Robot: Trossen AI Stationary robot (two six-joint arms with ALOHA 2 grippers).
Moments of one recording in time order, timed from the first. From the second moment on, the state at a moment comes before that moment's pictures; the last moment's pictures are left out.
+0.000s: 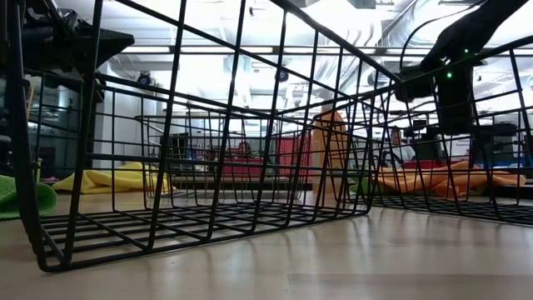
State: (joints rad) left arm -0.02 0.00 0.01 0.23 -0.21 -0.54; right arm -0.89 1.22 0.66 -0.85 0.29 1.45
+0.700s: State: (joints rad) left arm -0.02 0.00 0.01 0.23 -0.21 -0.54; right arm -0.84 1.00 0.84 -0.77 0.51 1.00
